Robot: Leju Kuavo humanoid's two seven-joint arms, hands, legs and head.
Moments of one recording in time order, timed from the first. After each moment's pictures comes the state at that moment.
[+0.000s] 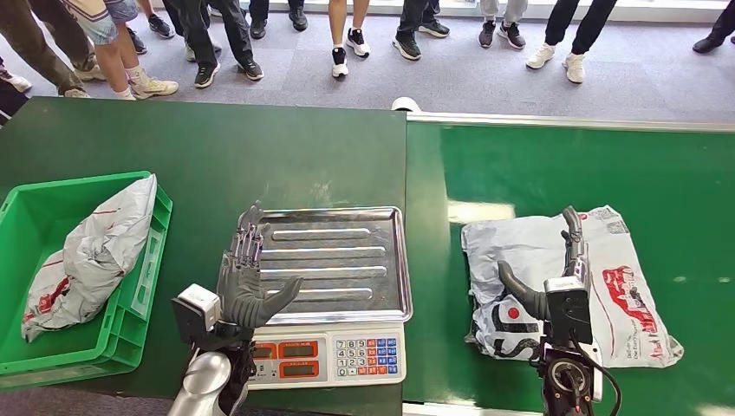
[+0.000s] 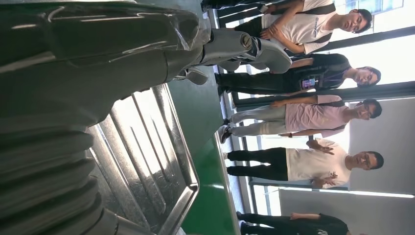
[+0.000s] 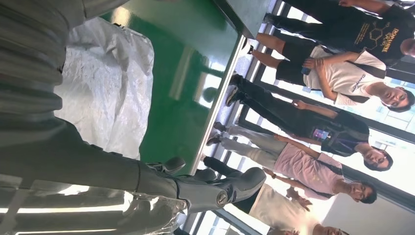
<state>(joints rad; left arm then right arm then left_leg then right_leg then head) -0.12 -0.18 -0.24 -1.34 -0.08 0.11 -0.65 -0.13 0.06 -0.04 -1.31 0.34 -0.09 -0.51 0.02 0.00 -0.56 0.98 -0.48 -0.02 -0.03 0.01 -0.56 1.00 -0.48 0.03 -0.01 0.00</state>
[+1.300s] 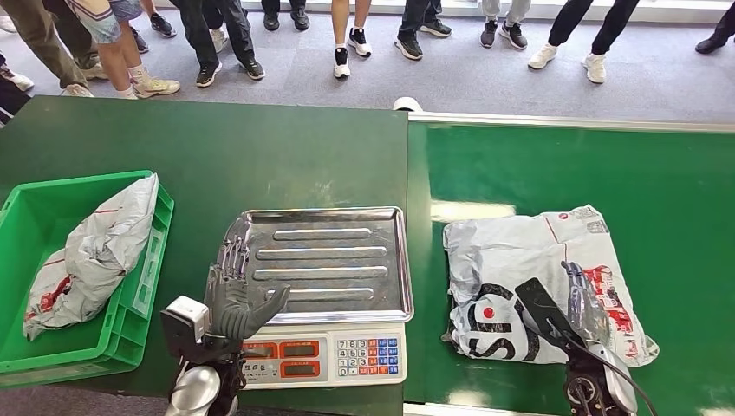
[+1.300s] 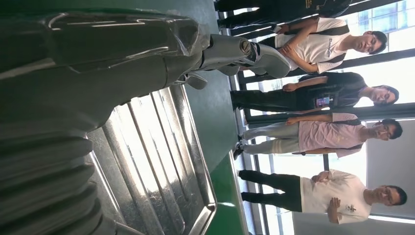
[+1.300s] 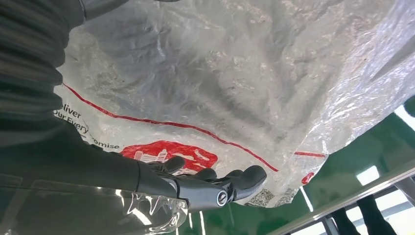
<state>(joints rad) -0.05 -0.17 -0.21 -1.39 -0.09 0.13 -0.63 -0.13 -0.11 -0.06 -1.11 0.83 -0.06 -0.04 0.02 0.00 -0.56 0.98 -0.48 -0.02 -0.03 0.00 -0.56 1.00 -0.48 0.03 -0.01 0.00</state>
